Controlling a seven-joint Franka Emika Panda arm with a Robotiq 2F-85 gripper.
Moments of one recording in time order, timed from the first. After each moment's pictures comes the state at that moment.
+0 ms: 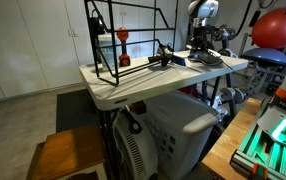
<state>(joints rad) -0.40 0.47 -0.19 -1.64 0.09 2.13 -0.39</state>
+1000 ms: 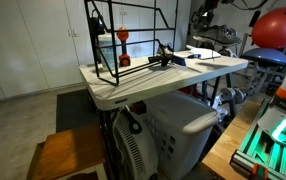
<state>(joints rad) -0.32 -0.09 -0.19 -2.02 -0.07 2.07 -0.60</state>
